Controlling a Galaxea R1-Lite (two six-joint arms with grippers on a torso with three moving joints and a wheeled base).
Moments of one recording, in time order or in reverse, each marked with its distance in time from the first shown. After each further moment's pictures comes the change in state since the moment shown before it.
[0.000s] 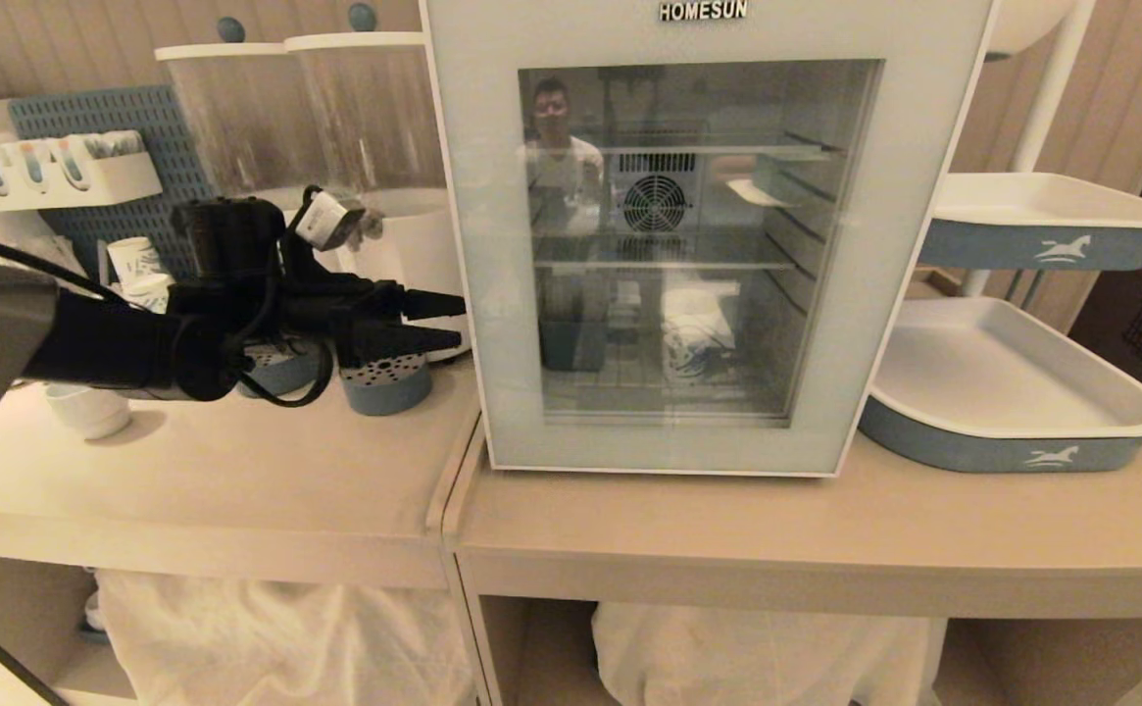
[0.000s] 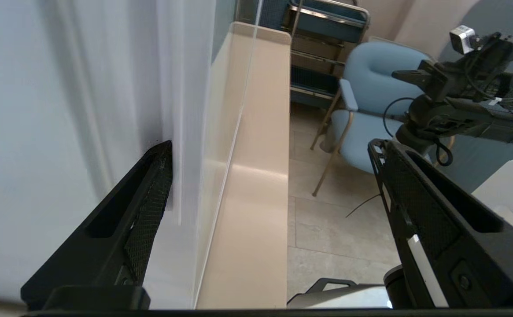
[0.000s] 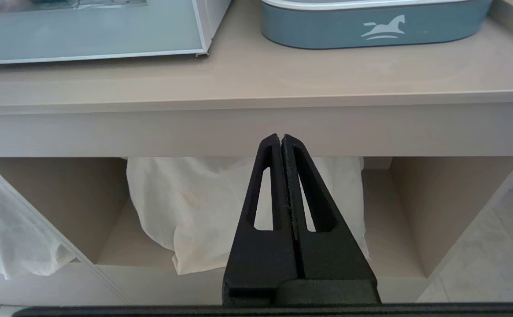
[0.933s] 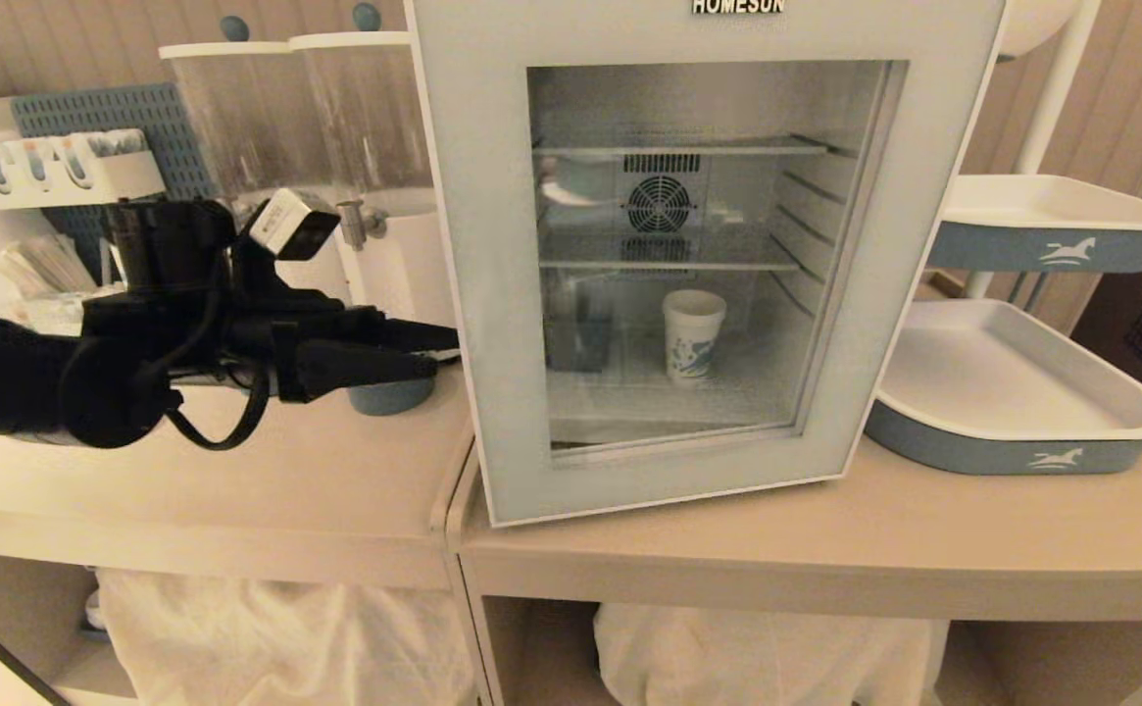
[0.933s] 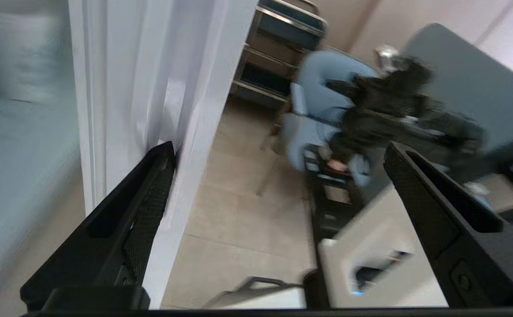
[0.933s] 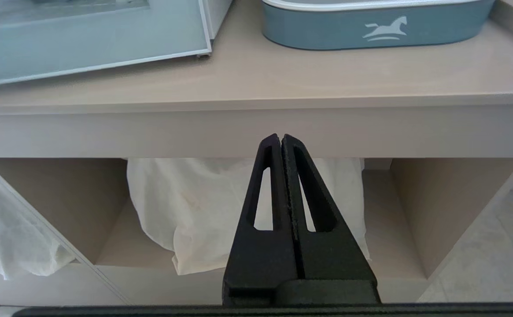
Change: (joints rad) left arm -0.082 -0.255 0.306 0.012 -0.023 -0.105; right arm 0.000 0.000 0.000 0.001 0.000 0.000
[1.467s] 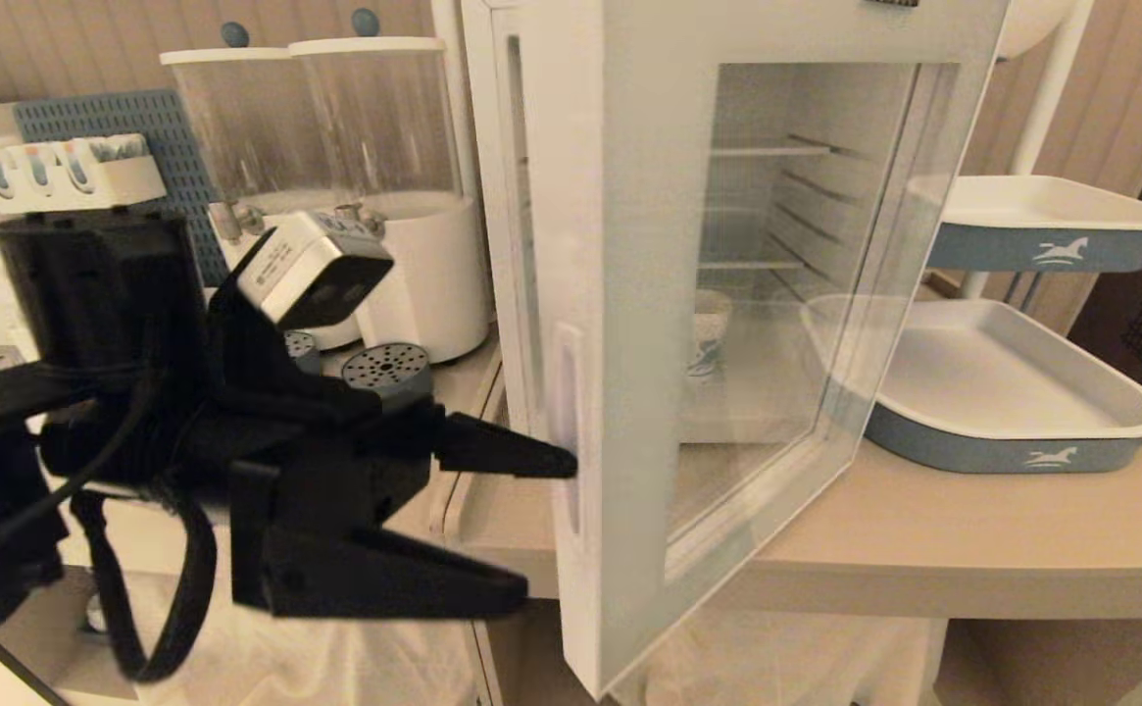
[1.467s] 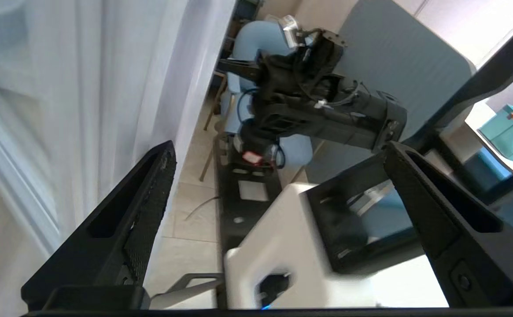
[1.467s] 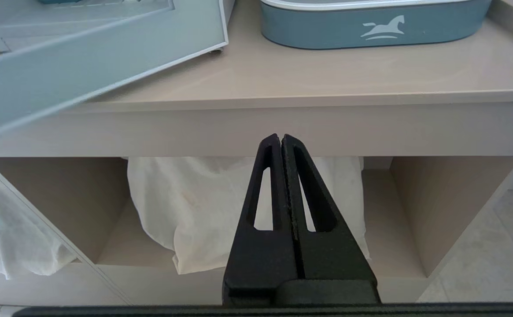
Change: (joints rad) left arm -0.333 -0.333 0.299 -0.009 0.241 -0.094; right arm 0.000 0.000 0.000 0.000 -0.001 0.001
